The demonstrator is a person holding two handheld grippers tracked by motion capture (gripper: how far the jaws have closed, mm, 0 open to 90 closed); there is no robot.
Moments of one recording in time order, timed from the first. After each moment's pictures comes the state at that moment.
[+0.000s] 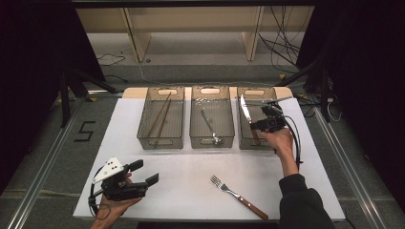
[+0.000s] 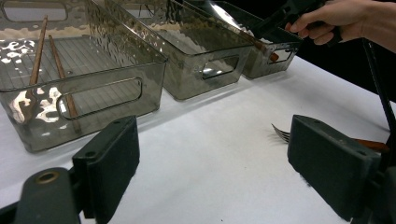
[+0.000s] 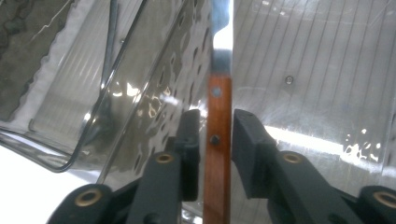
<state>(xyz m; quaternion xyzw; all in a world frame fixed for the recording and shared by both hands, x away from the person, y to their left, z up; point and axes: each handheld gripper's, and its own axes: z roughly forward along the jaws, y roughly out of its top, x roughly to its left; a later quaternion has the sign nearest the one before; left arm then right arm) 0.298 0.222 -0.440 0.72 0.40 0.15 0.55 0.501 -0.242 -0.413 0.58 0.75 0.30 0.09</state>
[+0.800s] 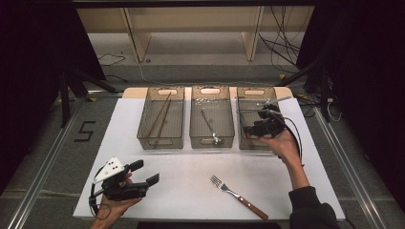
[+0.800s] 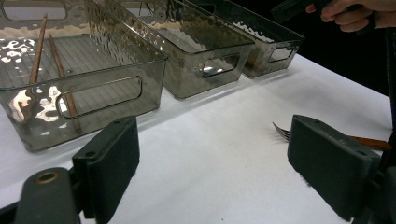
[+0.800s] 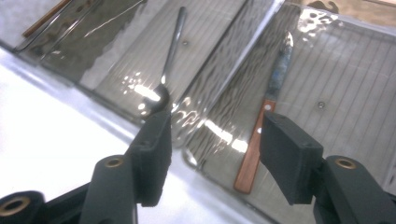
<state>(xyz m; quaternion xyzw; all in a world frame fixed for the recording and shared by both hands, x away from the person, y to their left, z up) 0.298 0.221 -0.440 0.72 0.40 0.15 0.55 0.460 -0.222 -0.377 0.48 0.81 0.33 0.12</state>
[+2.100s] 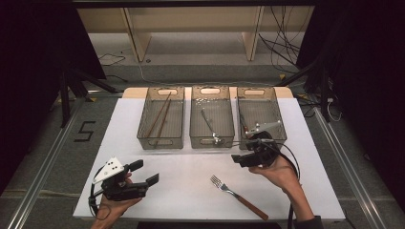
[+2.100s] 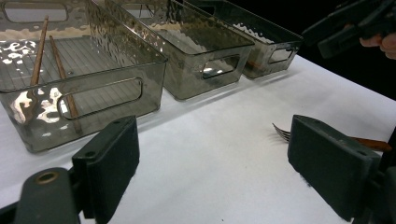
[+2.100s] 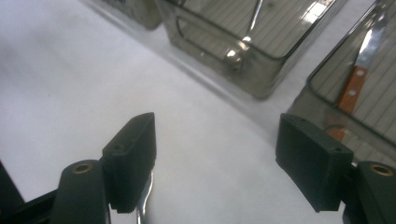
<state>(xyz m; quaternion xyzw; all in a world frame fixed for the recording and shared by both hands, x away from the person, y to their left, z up) 0.298 0.221 -0.440 0.72 0.40 0.15 0.55 0.379 -0.190 -0.385 0.40 0.85 0.32 0.10</state>
